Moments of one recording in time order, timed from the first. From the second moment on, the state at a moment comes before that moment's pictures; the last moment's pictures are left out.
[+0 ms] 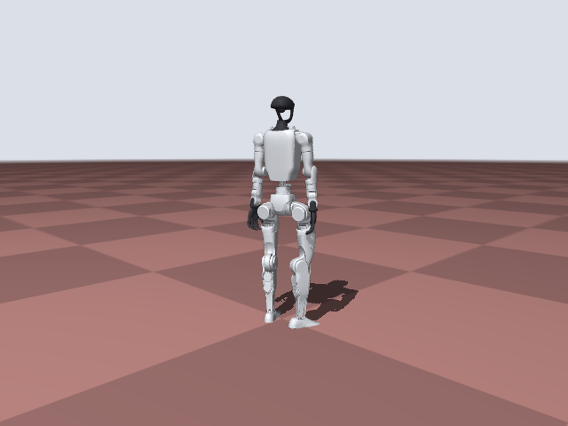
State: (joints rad) left arm 0.04 0.09 0.04 1.61 0.44 0.07 -0.06; right arm -0.04 -0.11 -0.11 1.67 -0.66 0.07 0.06; waist -0.01 0.02 -0.08; left_leg 0.01 0.00 0.25 0.01 -0.06 0.02; right_leg 0.06 -0.13 -0.58 0.01 0.06 0.04
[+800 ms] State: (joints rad) left arm 0.04 0.09 0.05 1.61 0.44 0.07 -0.06; right arm -0.04 -0.11 -0.11 1.67 -0.66 0.07 0.06; waist -0.01 0.02 -0.08; left_leg 0.02 -0.01 0.25 0.01 -0.06 0.02; right_leg 0.06 -0.13 -0.58 0.01 0.06 0.04
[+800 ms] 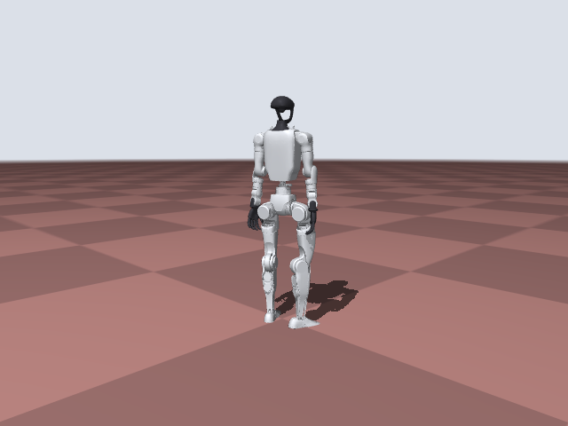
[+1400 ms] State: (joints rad) left arm 0.04 0.09 0.05 1.61 0.44 0.07 -0.06; right arm -0.04 -0.11 -0.11 1.67 -0.66 0.07 0.06; waist -0.01 0.02 -0.08; left_leg 0.01 -0.01 0.25 0.01 -0.06 0.02; right_leg 0.06 -0.13 -0.58 0.01 0.06 0.04
